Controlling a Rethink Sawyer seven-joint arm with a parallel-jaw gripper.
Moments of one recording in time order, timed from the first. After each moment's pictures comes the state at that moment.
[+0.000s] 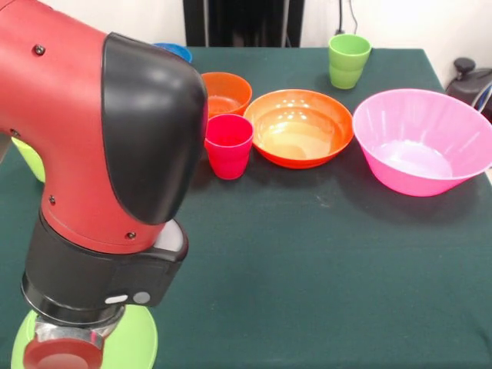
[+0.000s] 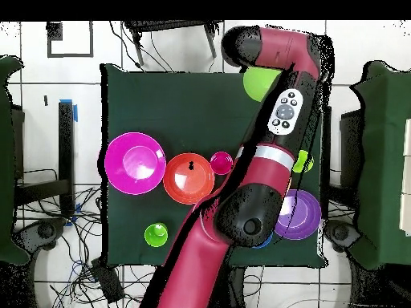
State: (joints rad) arm -0.42 0.38 -1.34 0.02 0.98 0.76 2.96
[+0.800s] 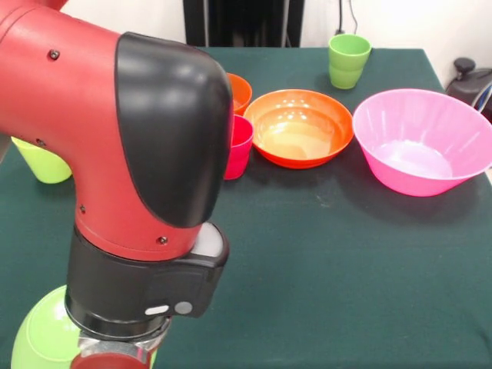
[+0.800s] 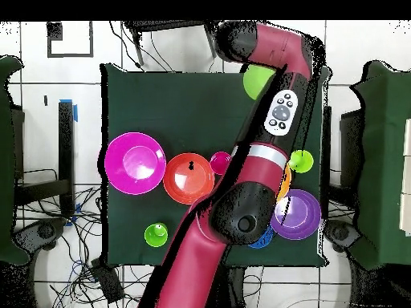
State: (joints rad) arm -0.40 0.40 -1.36 0.02 1.17 0.76 2.95
